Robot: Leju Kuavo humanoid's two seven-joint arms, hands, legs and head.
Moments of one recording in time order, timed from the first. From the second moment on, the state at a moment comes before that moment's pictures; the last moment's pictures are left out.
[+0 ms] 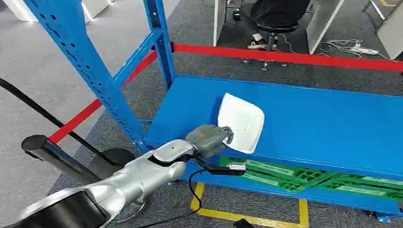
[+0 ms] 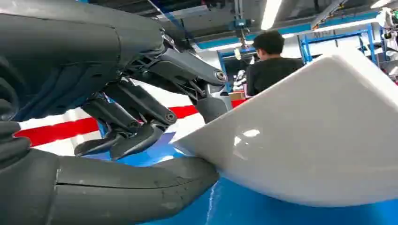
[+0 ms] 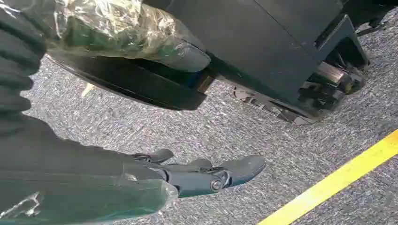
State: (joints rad) left arm -0.78 -0.36 -0.95 -0.42 -0.98 0.40 -0.18; right arm -0.07 0.20 -0.70 -0.19 1.34 0.02 -0.15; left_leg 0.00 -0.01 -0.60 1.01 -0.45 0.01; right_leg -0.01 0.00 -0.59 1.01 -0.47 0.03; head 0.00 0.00
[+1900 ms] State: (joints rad) left arm -0.74 -0.36 -0.81 -0.74 -0.76 0.58 -0.38; right arm -0.07 0.20 -0.70 -0.19 1.35 -0.01 -0.13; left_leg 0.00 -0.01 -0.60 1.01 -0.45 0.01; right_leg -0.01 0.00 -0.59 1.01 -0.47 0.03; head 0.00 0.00
